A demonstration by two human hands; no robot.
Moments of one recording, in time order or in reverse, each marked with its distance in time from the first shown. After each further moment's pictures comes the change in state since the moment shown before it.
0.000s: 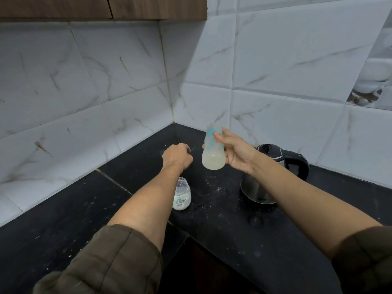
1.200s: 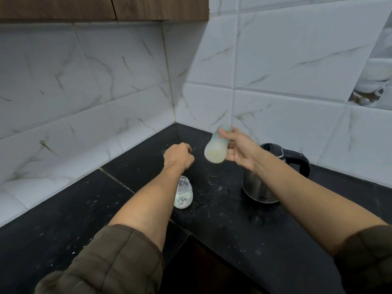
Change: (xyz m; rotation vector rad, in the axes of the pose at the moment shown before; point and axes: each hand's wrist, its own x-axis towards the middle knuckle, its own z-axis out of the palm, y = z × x) left_hand -0.004 -0.002 0.000 0.004 0.013 0.011; right_hand -0.008 -0.012 0.008 0.008 0.172 0.028
